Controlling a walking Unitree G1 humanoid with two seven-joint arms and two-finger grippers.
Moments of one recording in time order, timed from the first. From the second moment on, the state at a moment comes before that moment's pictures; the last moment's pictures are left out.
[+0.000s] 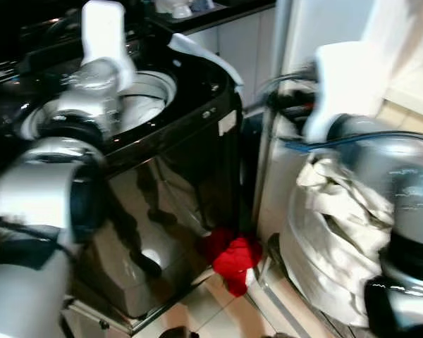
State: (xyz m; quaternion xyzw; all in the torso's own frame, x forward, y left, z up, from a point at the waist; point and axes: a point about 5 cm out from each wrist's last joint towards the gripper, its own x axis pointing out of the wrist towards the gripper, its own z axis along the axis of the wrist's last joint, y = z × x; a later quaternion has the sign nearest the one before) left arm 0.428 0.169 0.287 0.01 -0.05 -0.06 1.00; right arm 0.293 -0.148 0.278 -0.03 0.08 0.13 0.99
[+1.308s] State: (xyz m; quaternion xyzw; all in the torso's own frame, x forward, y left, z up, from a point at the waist) left arm 0.293 0.095 0.209 -0.04 -0.07 -0.49 0.87; right arm 0.229 -0.291 0.236 -0.04 0.26 -0.15 0.95
